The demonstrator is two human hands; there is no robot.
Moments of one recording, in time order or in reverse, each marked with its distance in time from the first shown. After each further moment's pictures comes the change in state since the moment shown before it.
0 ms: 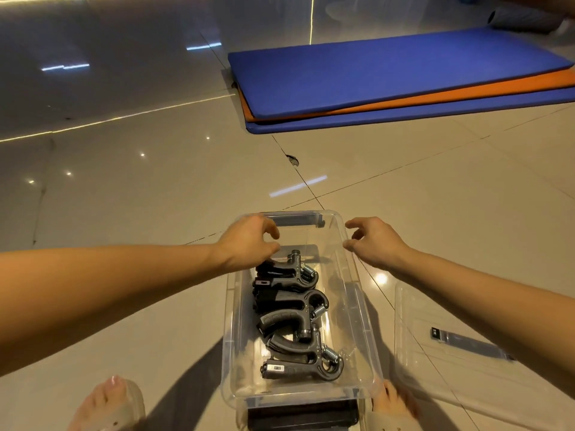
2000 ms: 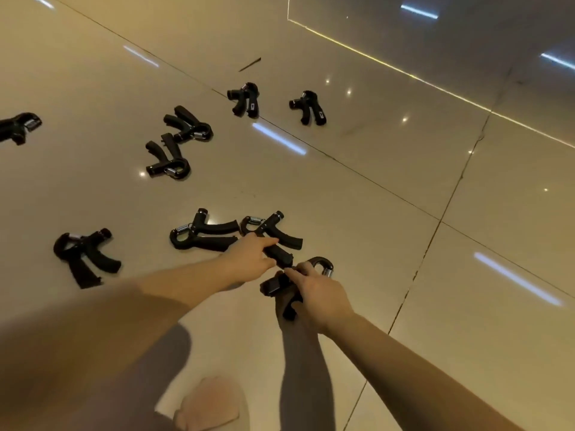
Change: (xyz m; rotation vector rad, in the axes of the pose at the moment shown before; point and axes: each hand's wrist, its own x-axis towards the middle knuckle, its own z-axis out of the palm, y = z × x) left_hand -0.632 -0.521 -0.006 -0.429 0.276 -1.048; right_hand -0.318 -0.435 0.635 -0.792 -0.674 -1.164
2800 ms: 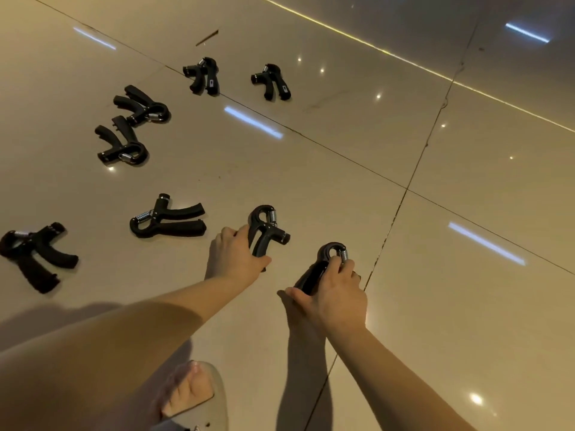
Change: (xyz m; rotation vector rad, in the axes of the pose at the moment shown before) left_hand -0.012 0.026 0.073 0.036 0.339 -0.115; right_hand -0.063 0.040 0.033 0.074 0.281 0.595
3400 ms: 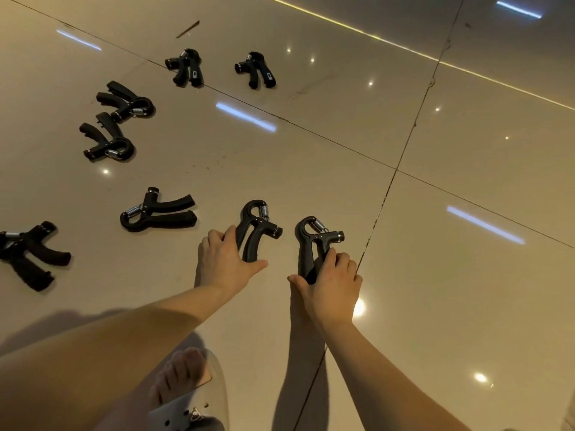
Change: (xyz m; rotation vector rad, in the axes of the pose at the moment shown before) left_hand -0.032 -0.012 0.008 0.005 0.038 0.034; right_hand -0.013 0.009 0.025 0.066 0.143 0.061
